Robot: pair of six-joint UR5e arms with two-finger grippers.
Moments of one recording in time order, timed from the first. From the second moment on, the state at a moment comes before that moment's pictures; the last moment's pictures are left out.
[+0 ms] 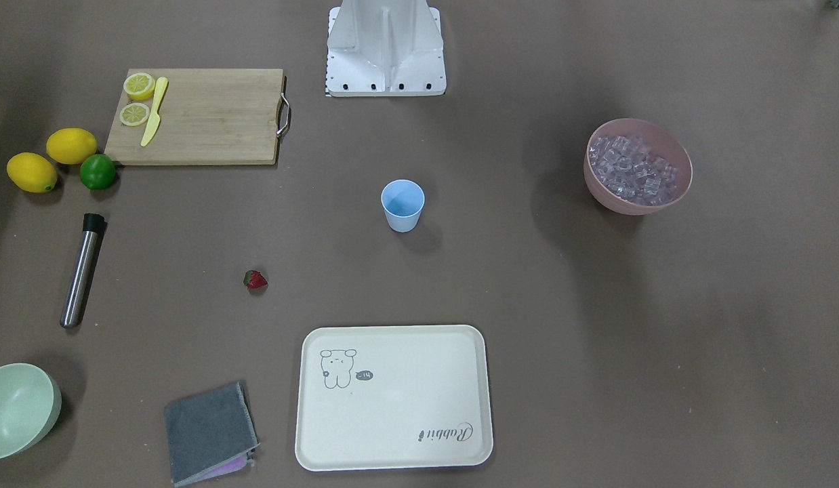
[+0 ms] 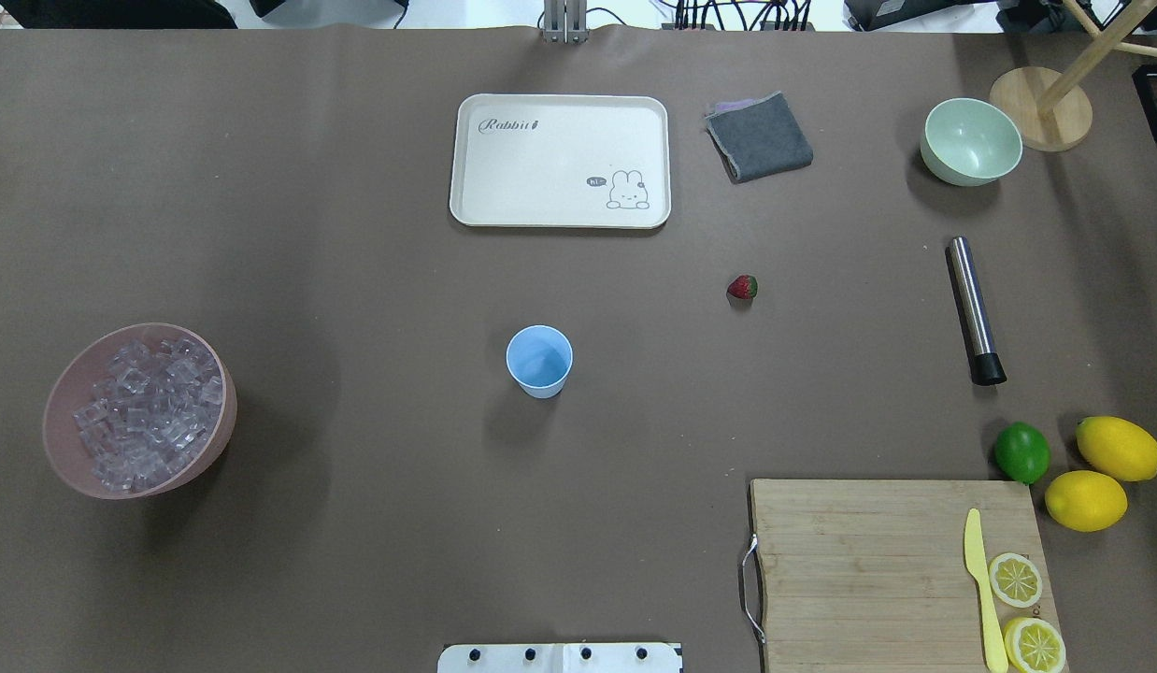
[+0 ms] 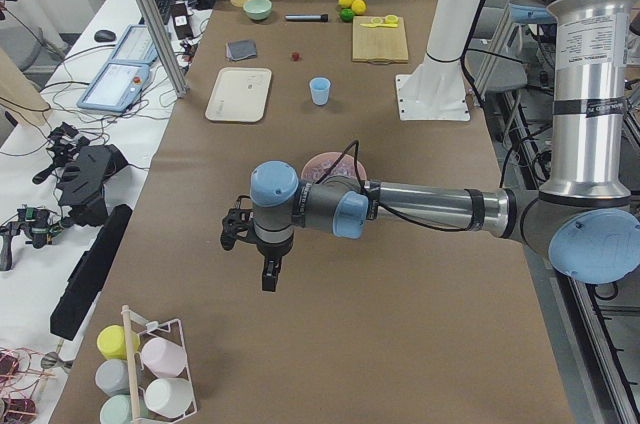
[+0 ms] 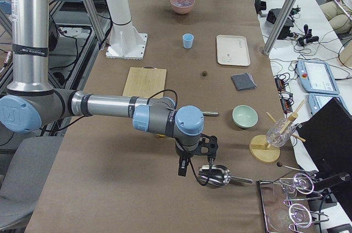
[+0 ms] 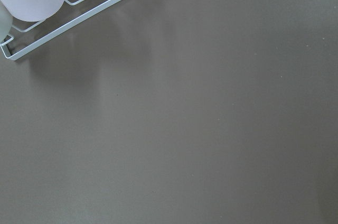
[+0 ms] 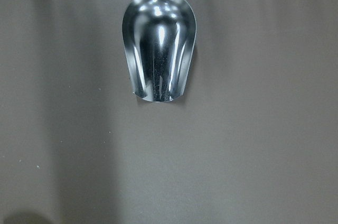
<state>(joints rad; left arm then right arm) -1.51 -1.51 -1.70 -1.70 -2.27 -0.12 1.68 -1.66 1.67 -1.68 2.30 -0.02</state>
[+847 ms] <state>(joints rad) -1.51 -1.56 -1.71 -1.80 -2.28 -0.12 1.68 -1.67 1.67 -1.68 2.30 -0.02</state>
